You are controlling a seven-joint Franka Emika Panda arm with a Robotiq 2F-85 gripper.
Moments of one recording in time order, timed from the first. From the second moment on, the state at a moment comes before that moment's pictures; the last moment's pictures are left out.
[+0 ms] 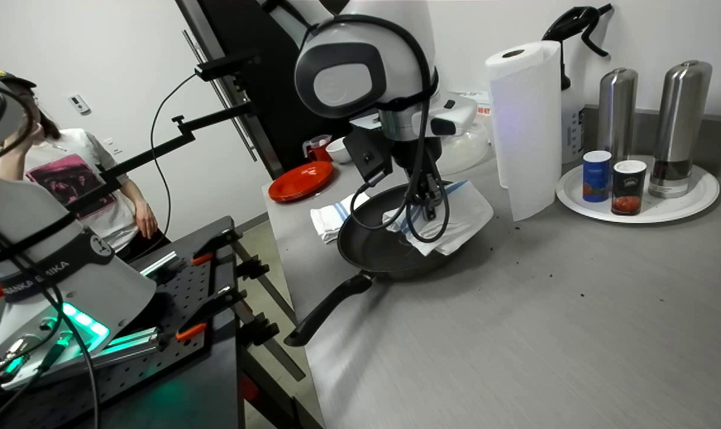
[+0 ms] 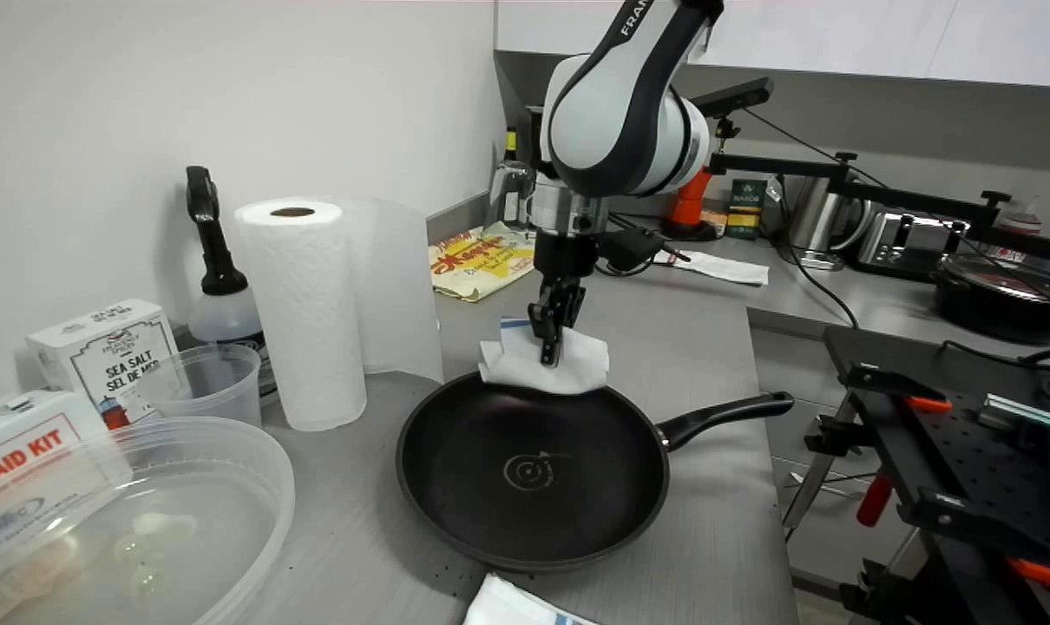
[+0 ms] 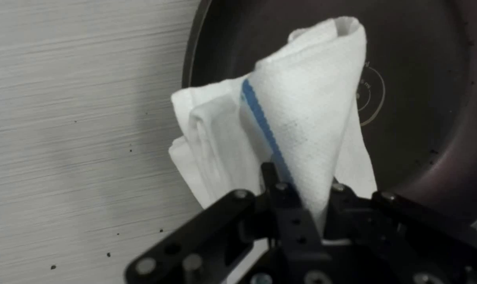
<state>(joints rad) -0.27 0.65 0.06 -2.10 0.18 2.72 -0.23</state>
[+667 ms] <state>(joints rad) -0.23 0.68 0.06 -2.13 0.18 2.79 -0.21</state>
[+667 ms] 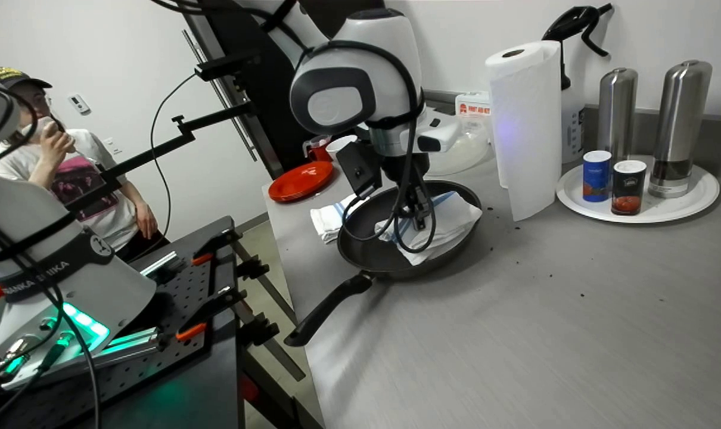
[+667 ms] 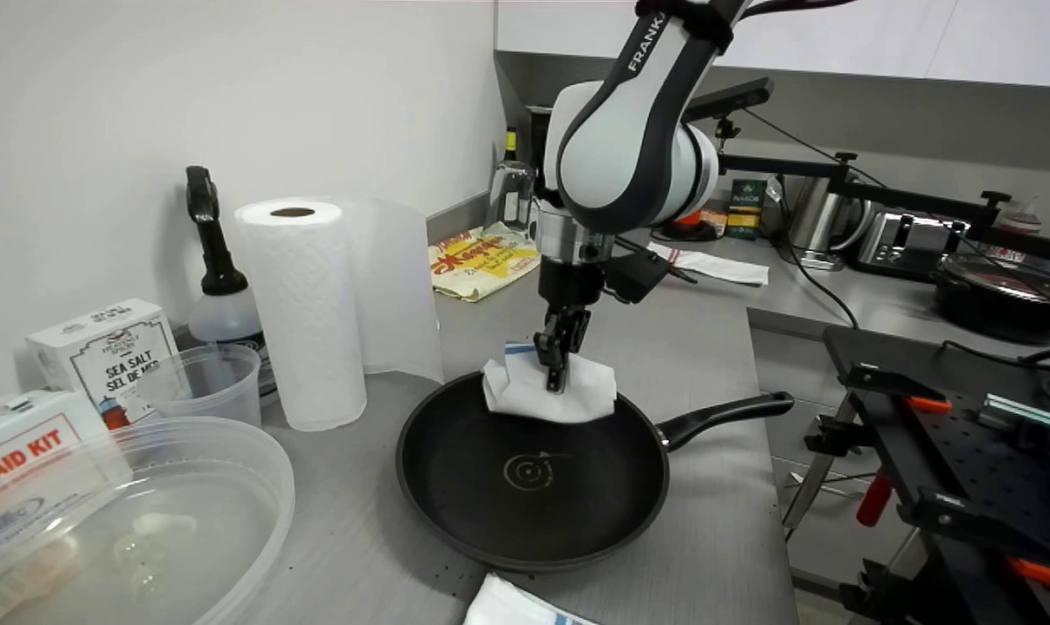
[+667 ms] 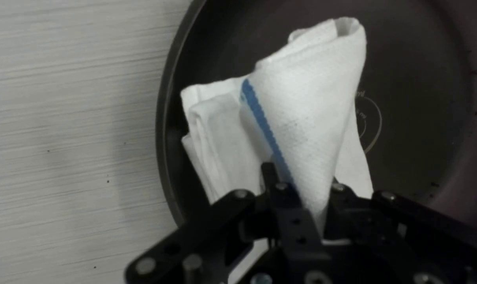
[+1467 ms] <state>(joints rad) -0.10 0.86 -0.02 -2.07 0.15 3.02 -0.05</state>
